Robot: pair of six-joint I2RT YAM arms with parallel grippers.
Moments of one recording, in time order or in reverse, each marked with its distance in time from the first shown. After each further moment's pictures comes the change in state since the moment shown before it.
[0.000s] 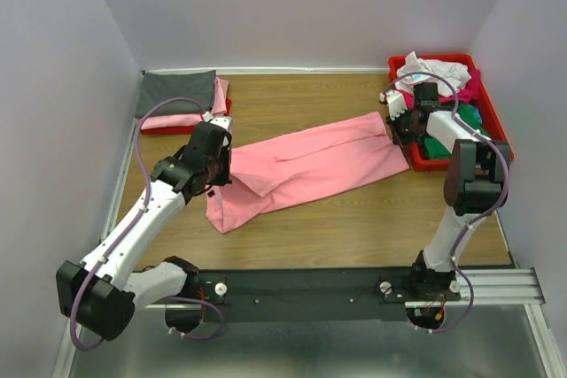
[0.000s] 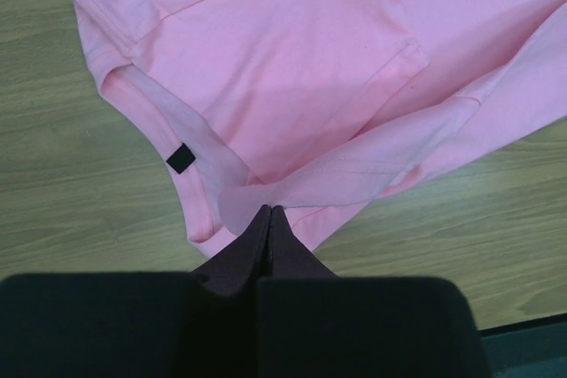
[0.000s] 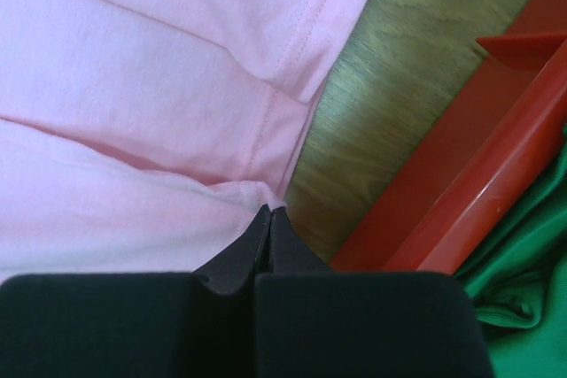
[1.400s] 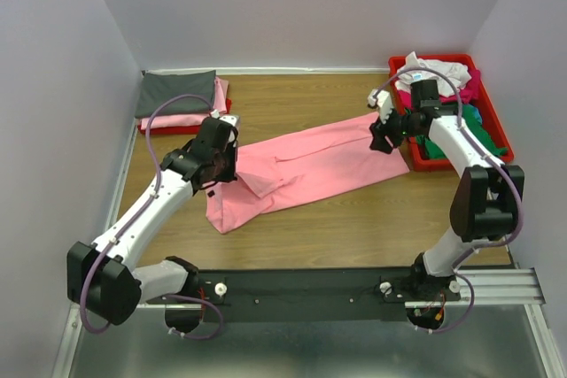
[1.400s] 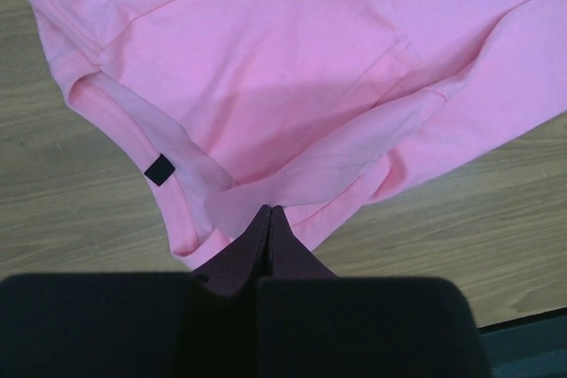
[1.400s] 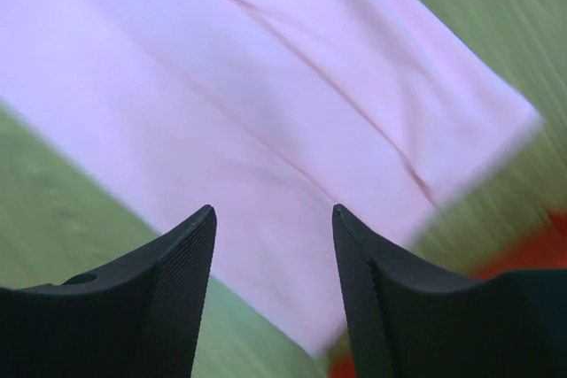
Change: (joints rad) left arm 0.006 0.085 0.012 0.031 0.049 0.005; right arm 0.043 -0.192 -0.027 -0.110 -0.254 -0.139
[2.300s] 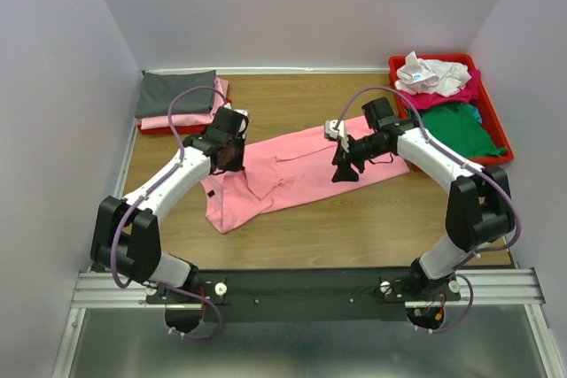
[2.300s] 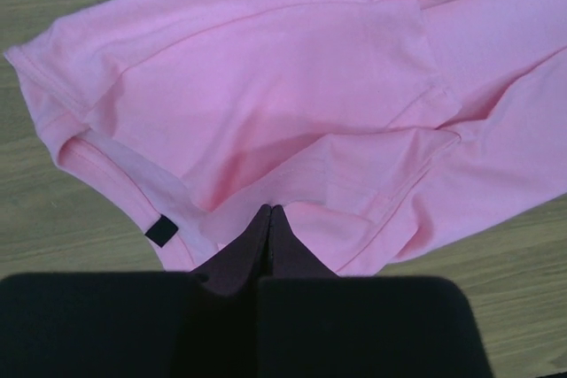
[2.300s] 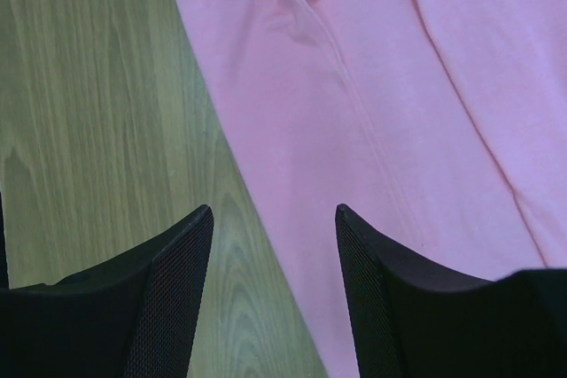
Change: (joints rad) left arm 0.027 0.249 0.058 0.112 -0.003 0.056; right arm 0.345 -0.074 -0.111 -0.095 -0.297 -0.132
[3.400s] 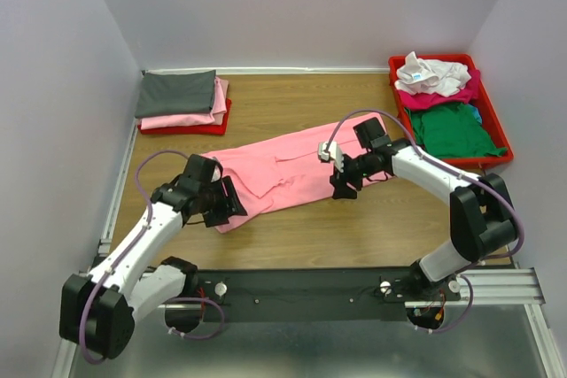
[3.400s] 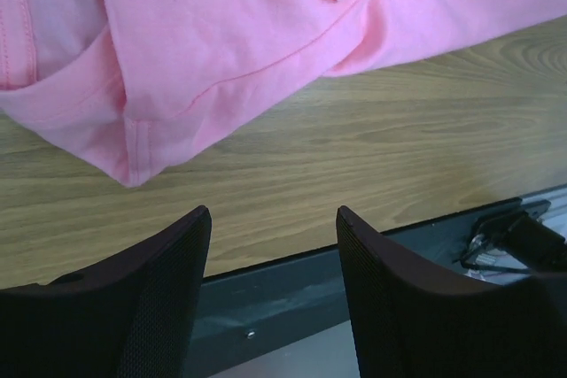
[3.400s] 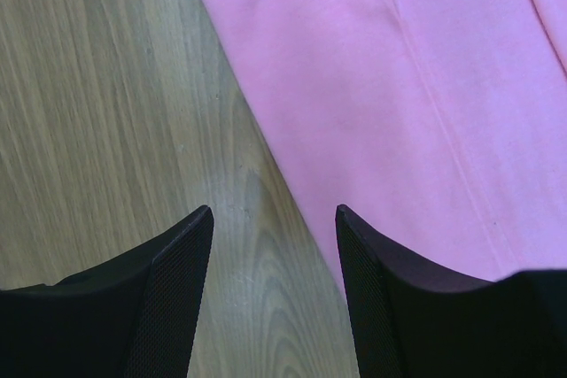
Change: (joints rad) left arm 0.067 -0.499 -0.425 -0.124 0.344 -0.480; right arm 0.091 -0.069 -0.206 0.138 0.167 0.076
